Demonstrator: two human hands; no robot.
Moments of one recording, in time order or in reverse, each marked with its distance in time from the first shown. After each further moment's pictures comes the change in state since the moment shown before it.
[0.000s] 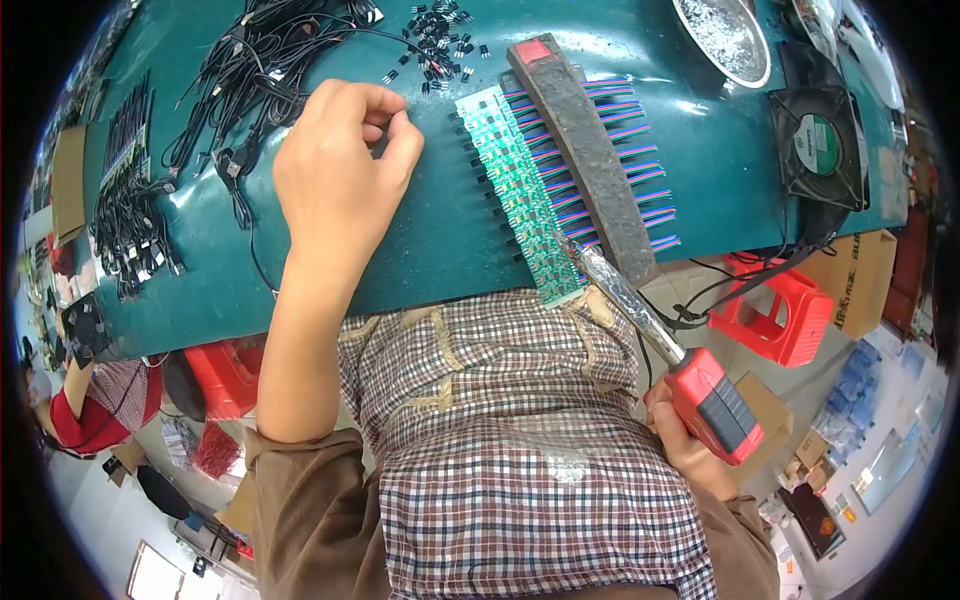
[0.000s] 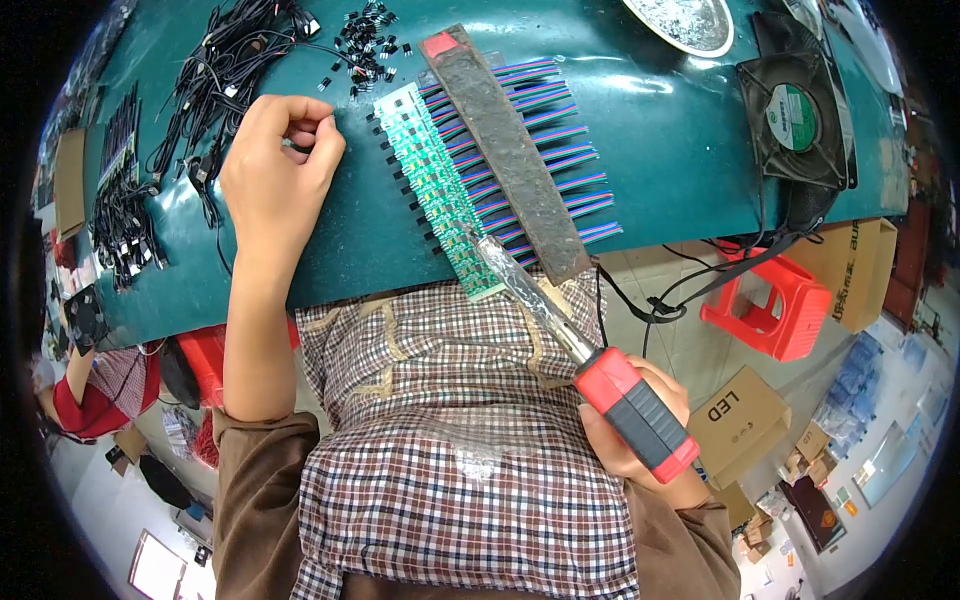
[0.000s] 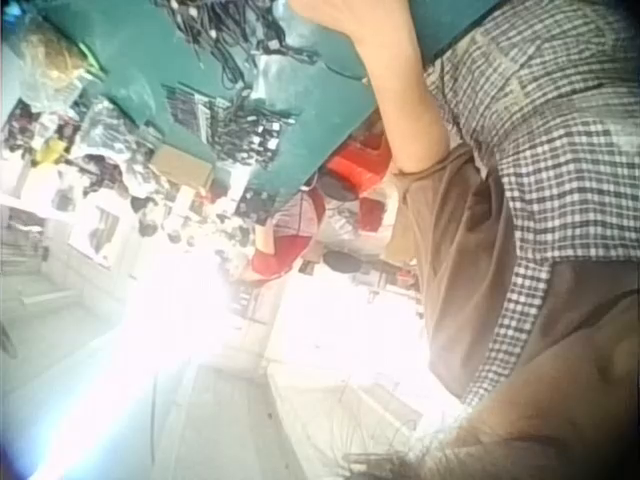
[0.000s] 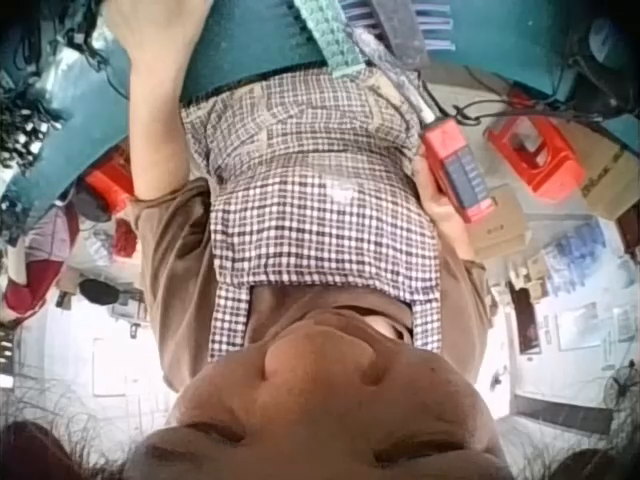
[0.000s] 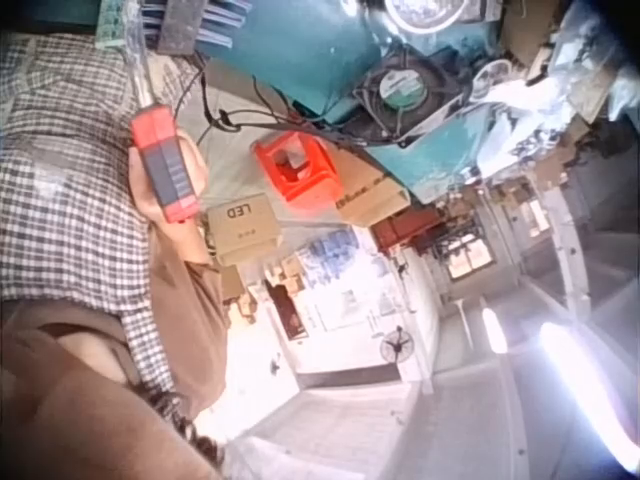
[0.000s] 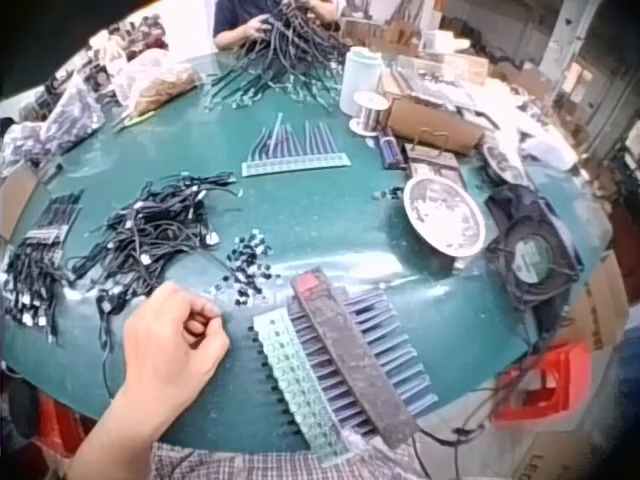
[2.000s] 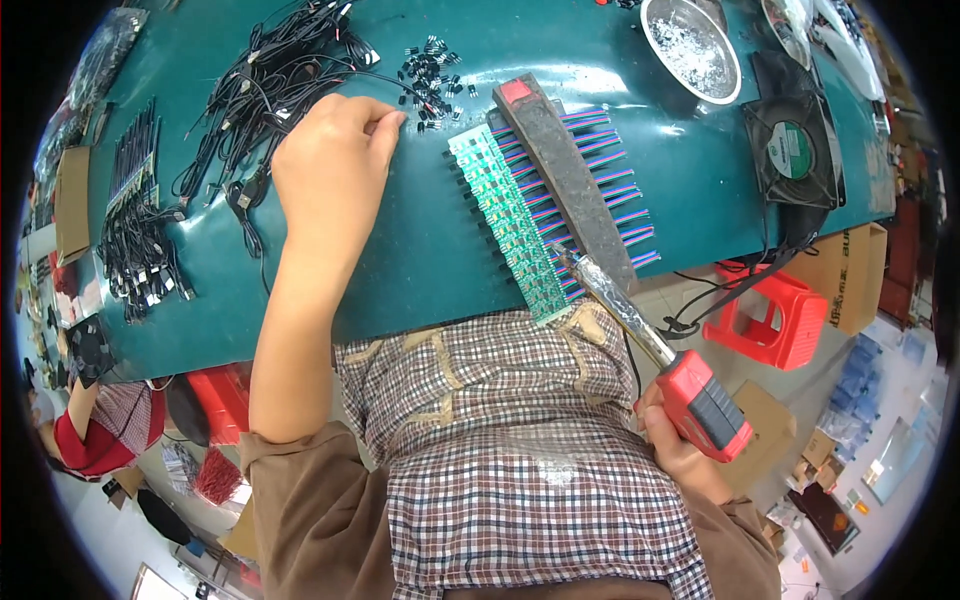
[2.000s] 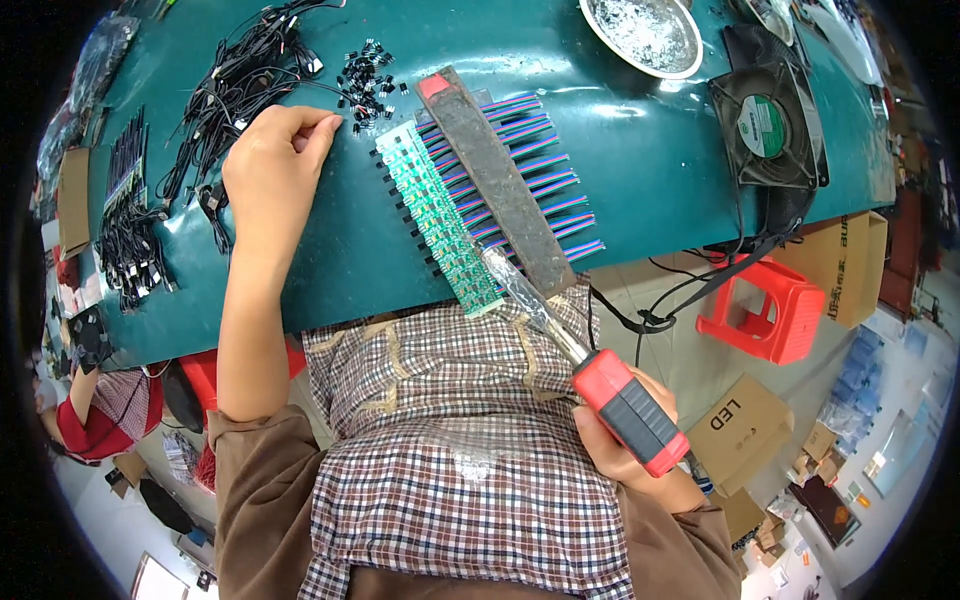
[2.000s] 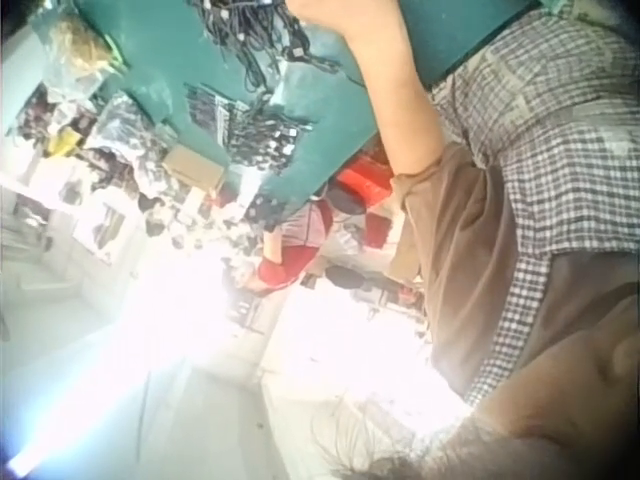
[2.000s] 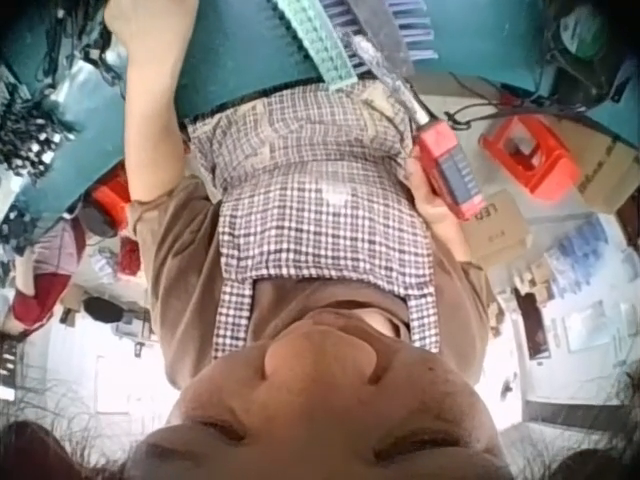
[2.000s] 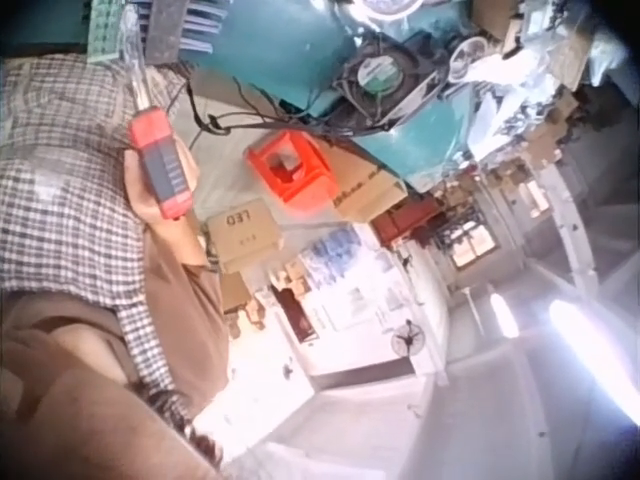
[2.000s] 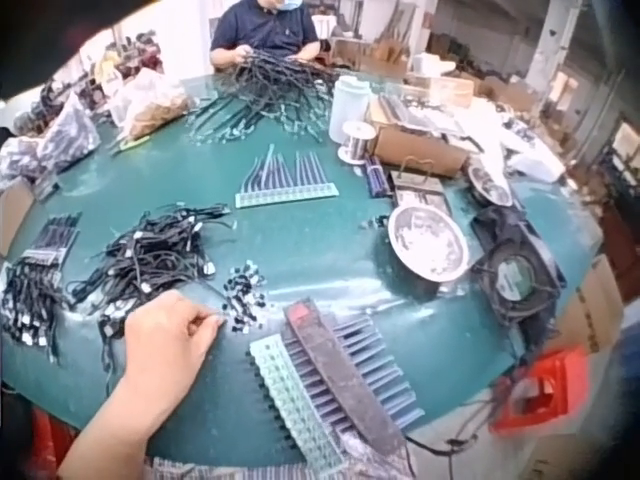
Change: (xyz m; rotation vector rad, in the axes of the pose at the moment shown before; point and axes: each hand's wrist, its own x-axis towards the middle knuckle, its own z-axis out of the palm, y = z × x) left_hand 0.027 -0.014 0.002 0.150 -0.009 0.078; right_hand -0.003 0.011 0.010 -0.024 0.084 -0.129
